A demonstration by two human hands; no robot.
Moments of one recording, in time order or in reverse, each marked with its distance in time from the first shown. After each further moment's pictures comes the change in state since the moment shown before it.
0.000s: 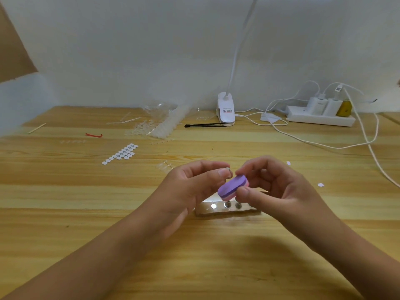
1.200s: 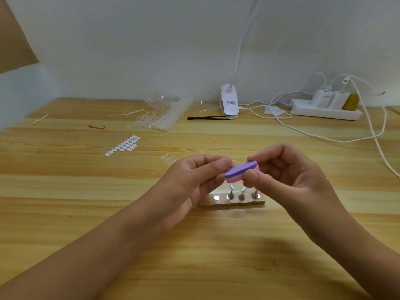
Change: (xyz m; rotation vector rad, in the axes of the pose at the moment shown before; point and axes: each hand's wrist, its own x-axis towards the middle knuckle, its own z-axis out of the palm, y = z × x) left_hand 0.000 -0.001 -0.001 -0.077 0.018 -0.055; right_hand -0.003 -0.008 0.007 0.063 0.117 -0.044
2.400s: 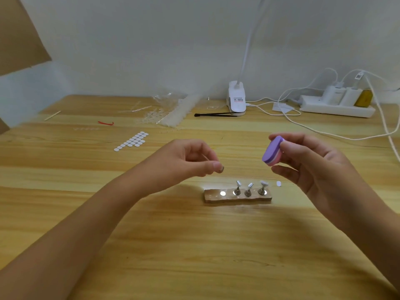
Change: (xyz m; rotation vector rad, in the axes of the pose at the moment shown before) left_hand 0.003 0.031 -0.029 0.849 -0.038 0.095; right_hand 0.015 0.005 -0.033 0.160 0.025 0.141
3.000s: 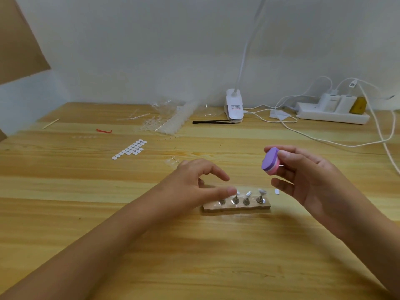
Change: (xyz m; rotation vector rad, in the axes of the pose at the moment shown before) left_hand 0.006 -0.017 0.024 0.276 0.043 0.009; right_hand 0.008 0.006 -0.004 0.058 0.012 0.127
